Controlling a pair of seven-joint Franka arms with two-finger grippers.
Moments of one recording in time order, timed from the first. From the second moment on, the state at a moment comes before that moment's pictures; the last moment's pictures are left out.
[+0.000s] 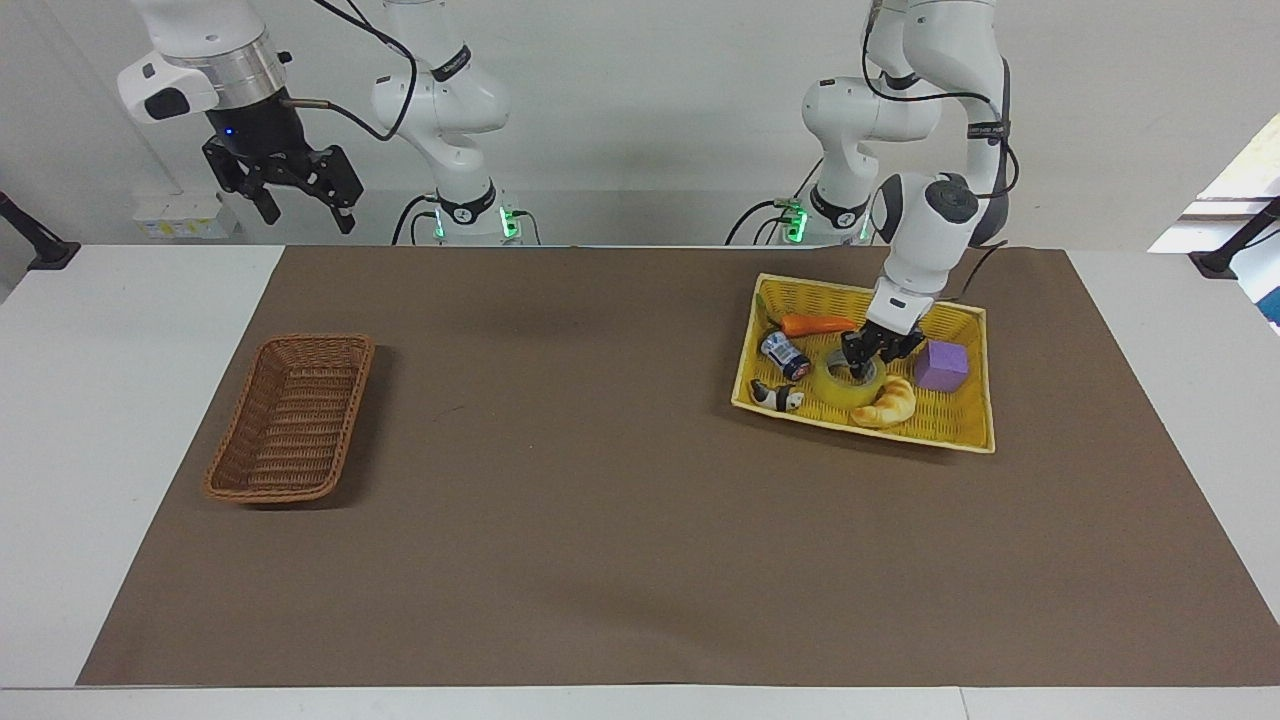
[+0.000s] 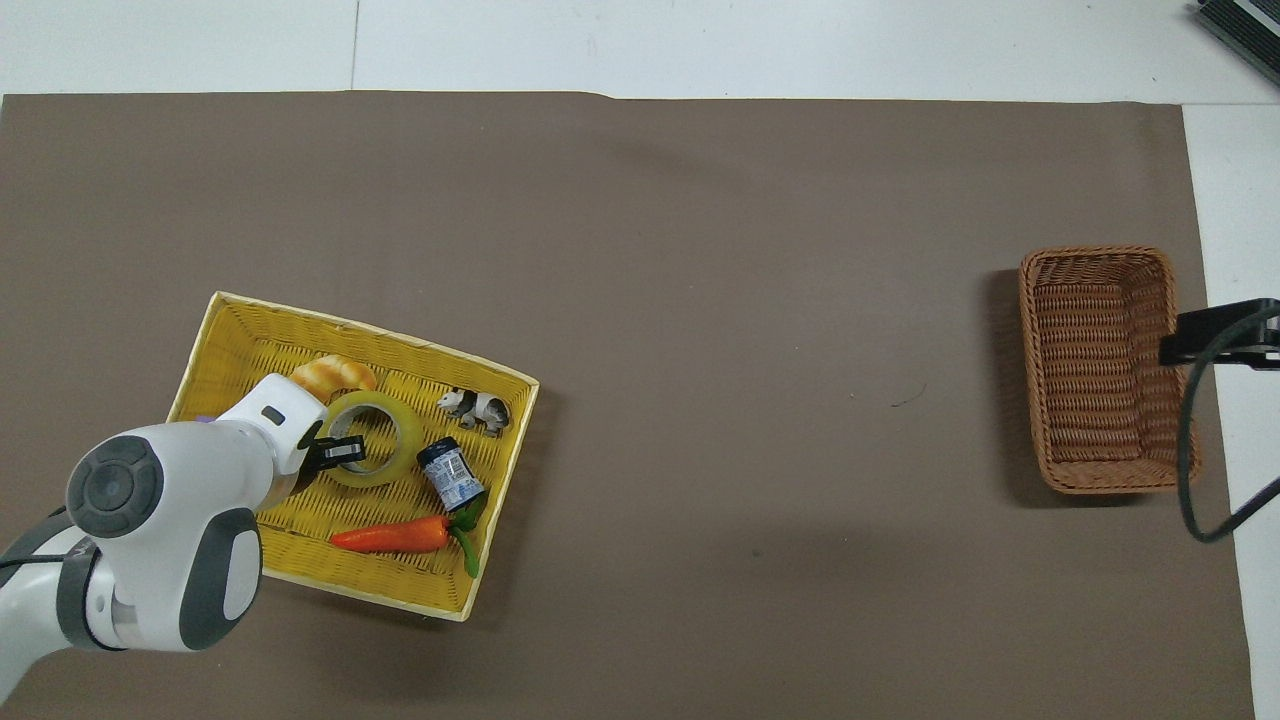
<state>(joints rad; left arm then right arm) -0.17 -0.09 -0.01 -2.56 -0.07 2.58 -0.23 0.02 -0.10 -0.05 -1.57 -0.01 1.50 0.15</state>
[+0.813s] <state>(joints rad) -0.16 -0.12 0.01 -2.21 -0.07 2.06 -0.23 0.02 -0.10 -0.05 -1.57 -0.01 1.50 0.15</state>
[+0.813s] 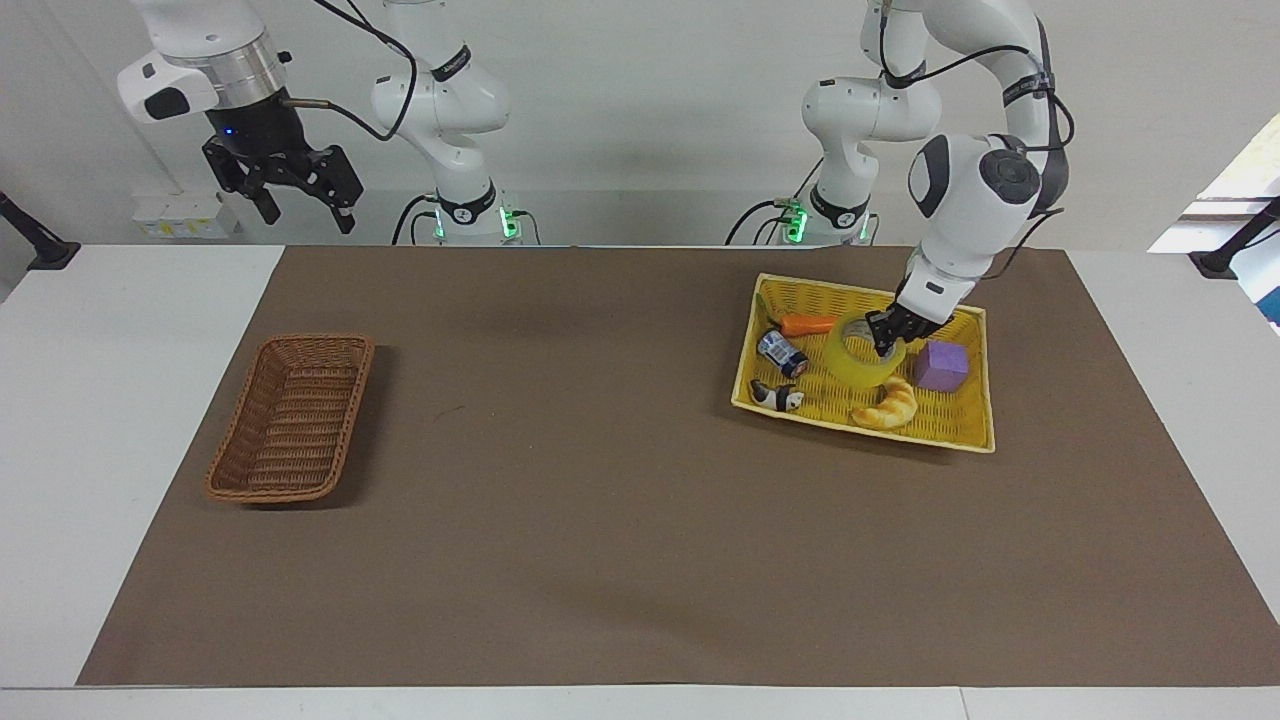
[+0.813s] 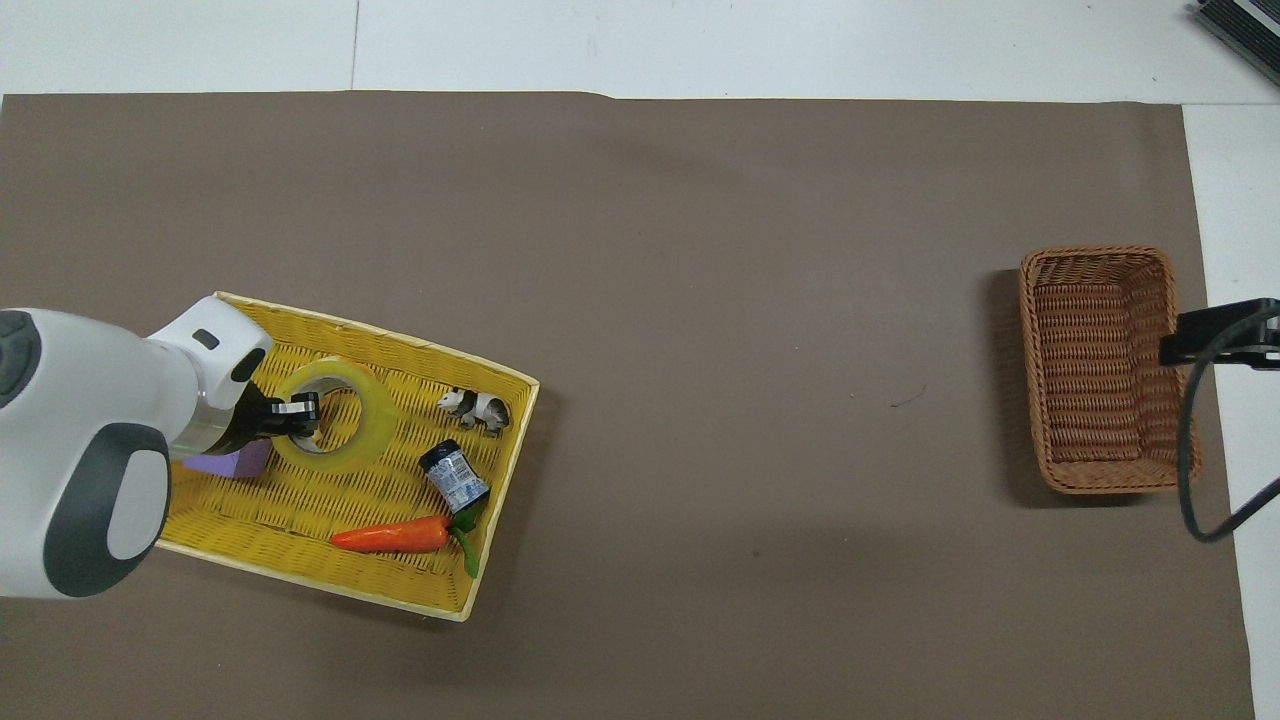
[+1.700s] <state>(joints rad) -0.37 -0.12 -0.02 -2.10 -0.33 1.97 -0.27 0.02 -0.10 -0.05 -1.57 -0.01 1.50 0.15</state>
